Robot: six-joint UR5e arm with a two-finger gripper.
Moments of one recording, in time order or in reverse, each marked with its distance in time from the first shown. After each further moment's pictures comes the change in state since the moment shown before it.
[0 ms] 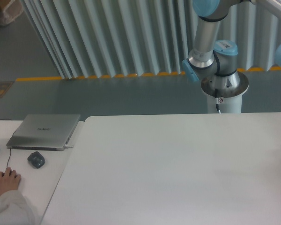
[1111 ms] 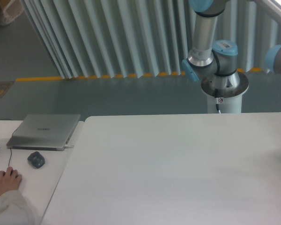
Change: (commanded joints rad) arm -0.051 0.052 -0.143 0.256 0.222 -0.043
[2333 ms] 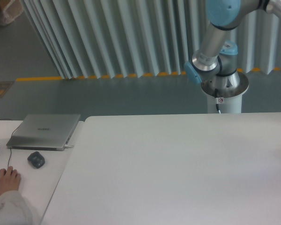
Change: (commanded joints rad) arm 0.207 -0.242 0.158 0.038 0.291 0.430
